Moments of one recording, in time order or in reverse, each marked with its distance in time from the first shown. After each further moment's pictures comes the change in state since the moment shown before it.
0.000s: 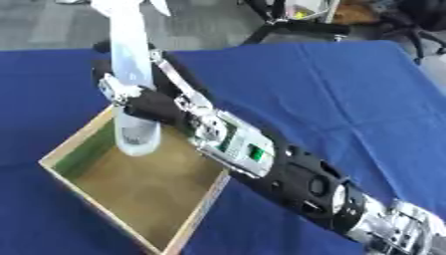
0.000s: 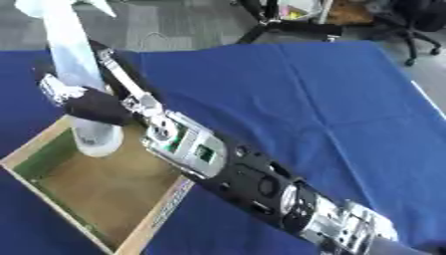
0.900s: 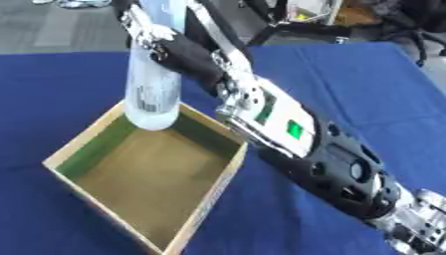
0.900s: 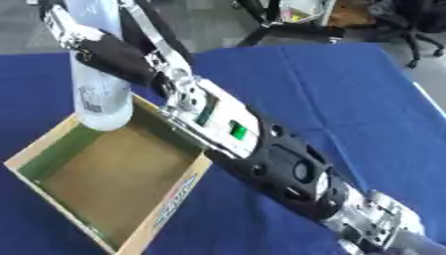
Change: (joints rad) left arm 0.009 -0.007 0.000 0.000 0.000 0.006 0.000; right arm -0.035 -0.068 -0.073 -0.176 -0.139 0.004 -0.096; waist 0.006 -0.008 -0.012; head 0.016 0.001
